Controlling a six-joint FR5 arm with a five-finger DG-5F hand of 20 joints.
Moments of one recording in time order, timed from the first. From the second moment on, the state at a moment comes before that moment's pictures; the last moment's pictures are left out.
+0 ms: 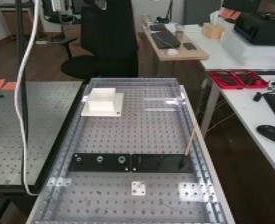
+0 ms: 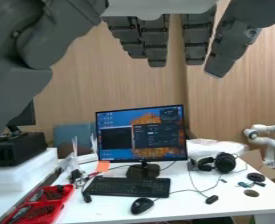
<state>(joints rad) 1.56 -1.59 -1.54 -3.15 -1.60 -0.70</state>
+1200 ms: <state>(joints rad) 1.55 -1.59 -1.55 -3.14 -1.62 -0.69</state>
